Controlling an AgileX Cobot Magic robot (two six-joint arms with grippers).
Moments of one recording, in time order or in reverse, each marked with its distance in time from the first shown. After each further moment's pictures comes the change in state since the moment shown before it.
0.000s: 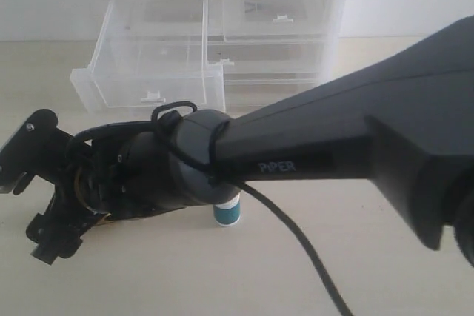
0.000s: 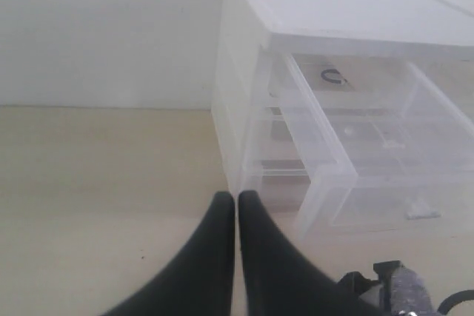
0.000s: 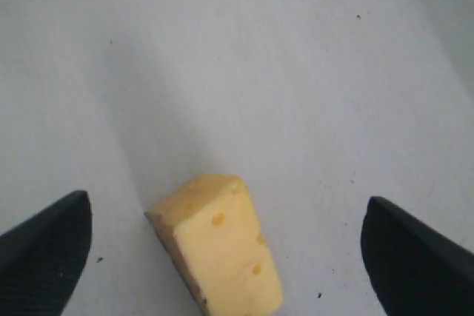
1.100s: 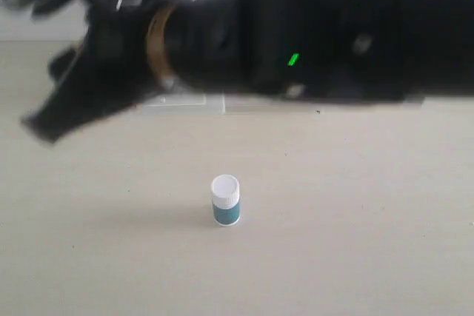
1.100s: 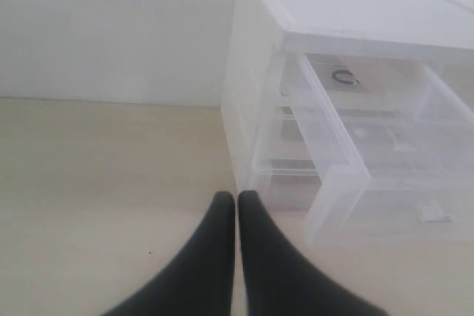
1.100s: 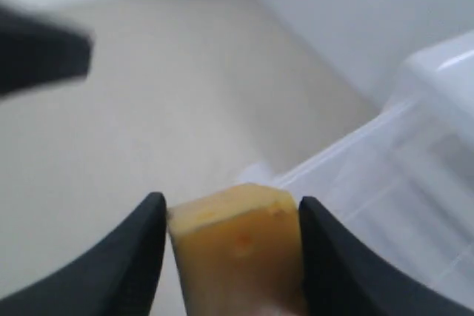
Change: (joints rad) left arm 0.000 0.000 0.000 -0.008 0.025 -0.011; right arm -0.089 -0.607 0.278 -0.051 -0.057 0.143
